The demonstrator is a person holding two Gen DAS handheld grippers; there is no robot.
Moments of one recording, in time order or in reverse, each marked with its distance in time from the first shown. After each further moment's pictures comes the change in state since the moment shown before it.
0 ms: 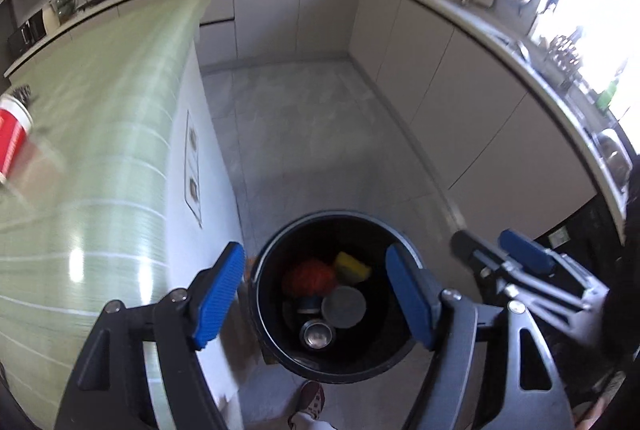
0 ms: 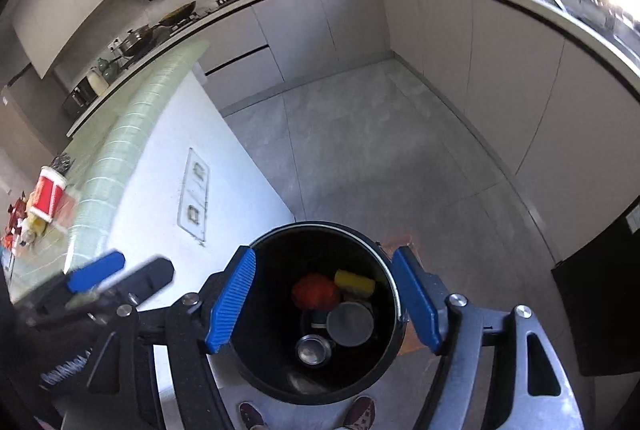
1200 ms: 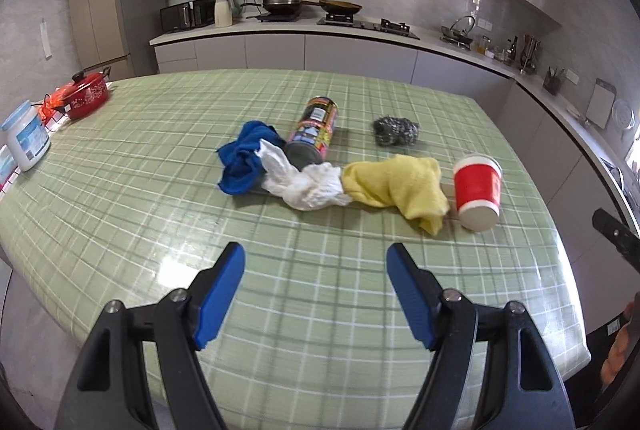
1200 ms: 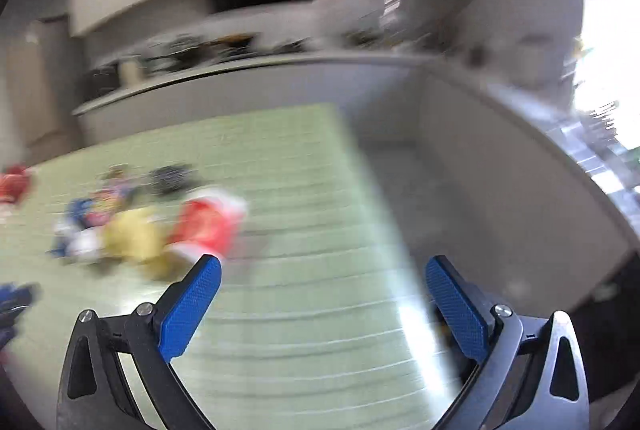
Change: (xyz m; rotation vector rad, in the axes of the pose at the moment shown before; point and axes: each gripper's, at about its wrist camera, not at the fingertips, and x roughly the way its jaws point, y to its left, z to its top) left arm -0.164 0.432 -0.039 -0.285 -0.219 0.317; right arm -0.060 0.393 -0.003 -0.195 -0.202 -0.022
